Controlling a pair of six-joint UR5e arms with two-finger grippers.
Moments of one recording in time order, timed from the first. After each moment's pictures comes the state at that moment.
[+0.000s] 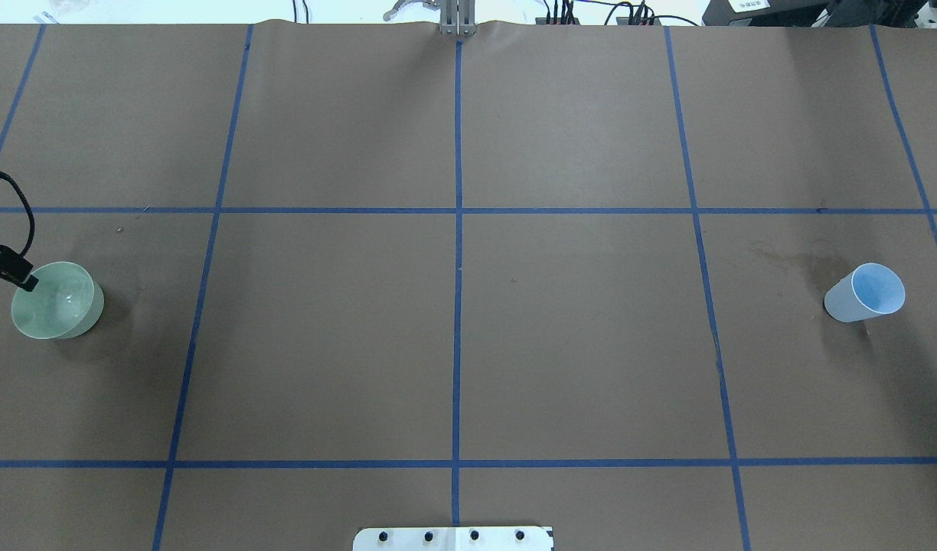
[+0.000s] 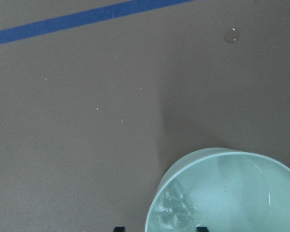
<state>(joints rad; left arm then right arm) -1.13 -1.56 -1.65 -1.84 -2.32 -0.33 1.47 -1.63 1.82 -1.37 2.35 0.14</state>
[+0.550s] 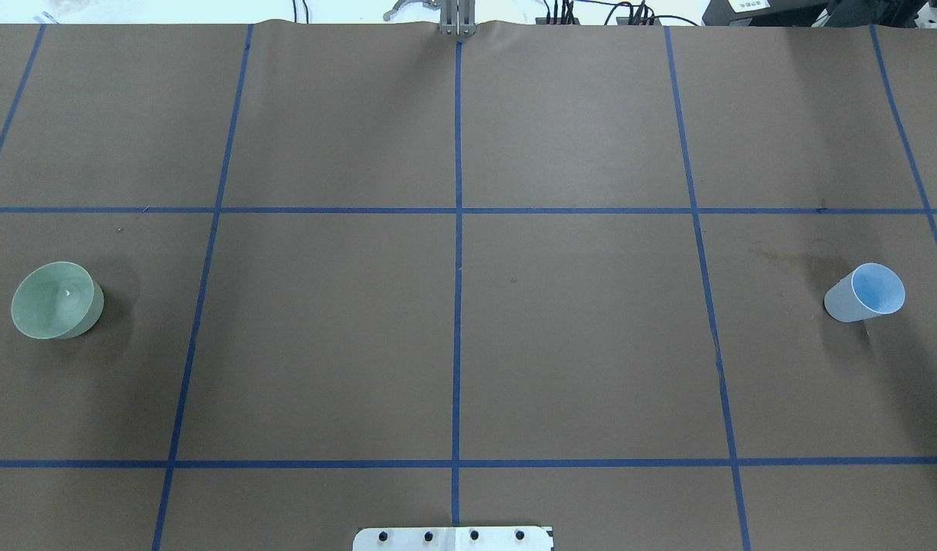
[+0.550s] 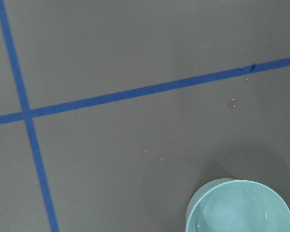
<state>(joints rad) -1.45 -1.57 -1.66 -1.70 -2.39 -0.11 1.47 -1.64 1.81 -1.49 2.36 0.12</state>
